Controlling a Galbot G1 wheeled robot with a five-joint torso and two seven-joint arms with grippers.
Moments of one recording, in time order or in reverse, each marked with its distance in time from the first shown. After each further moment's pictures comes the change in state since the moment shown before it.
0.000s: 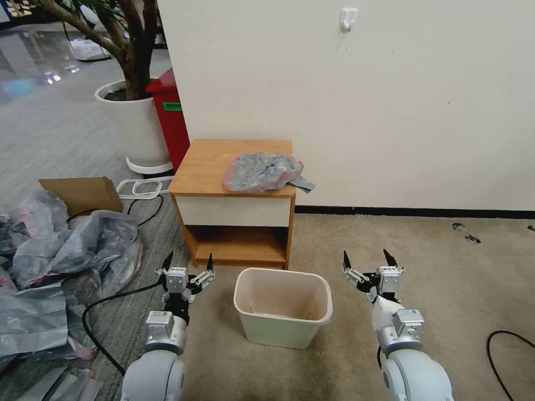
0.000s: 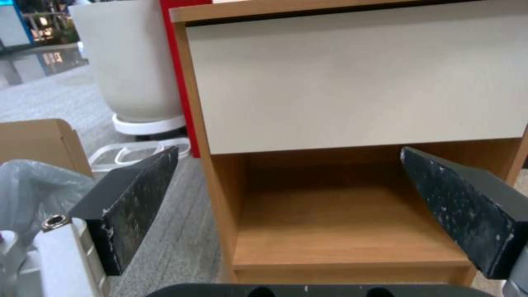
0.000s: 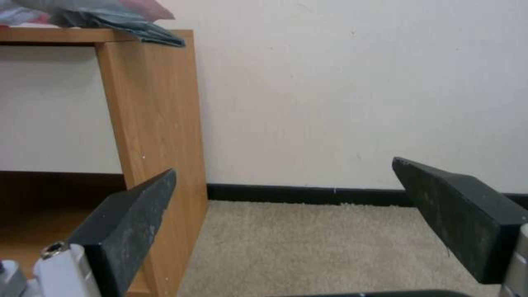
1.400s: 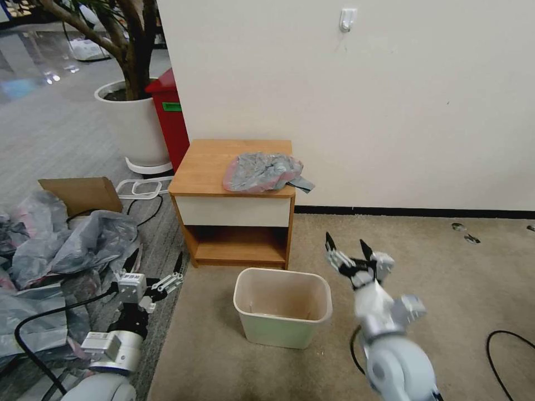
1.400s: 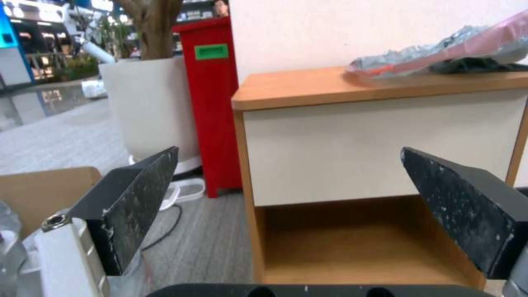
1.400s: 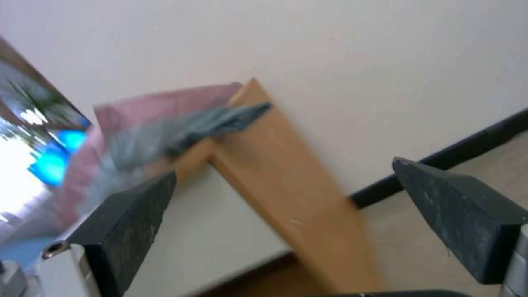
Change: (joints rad) left arm 0.180 0.142 -0.167 -0.187 -0.209 -0.082 0.070; right arm 0.138 -0.078 -0.168 0.033 0.637 -0.057 0.134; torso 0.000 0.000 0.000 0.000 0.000
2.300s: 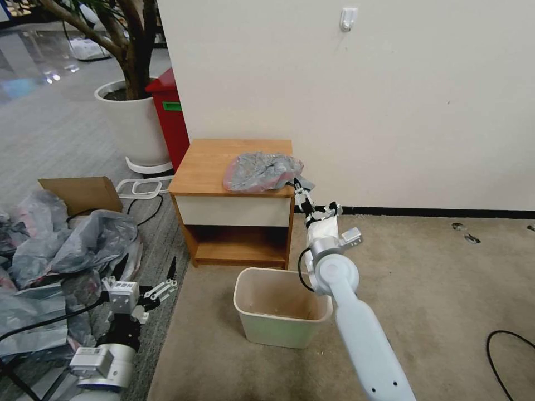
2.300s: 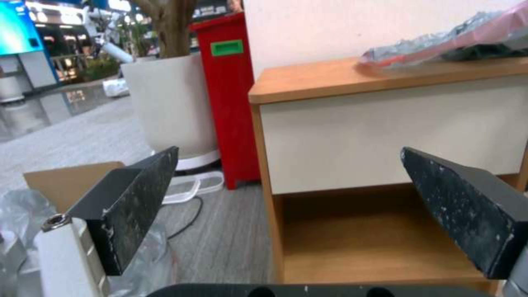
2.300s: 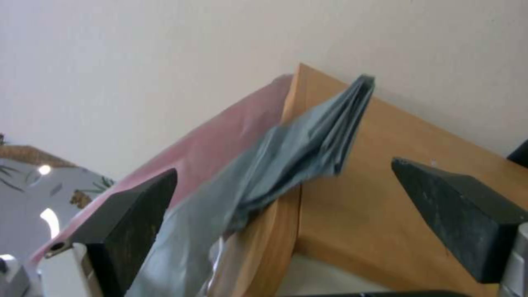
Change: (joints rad) left arm 0.084 -0.067 -0.025 -0.063 0.079 0.000 -0.011; right arm 0.502 0.121 -0.106 -0.483 0.517 0.100 -0.032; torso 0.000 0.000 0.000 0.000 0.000
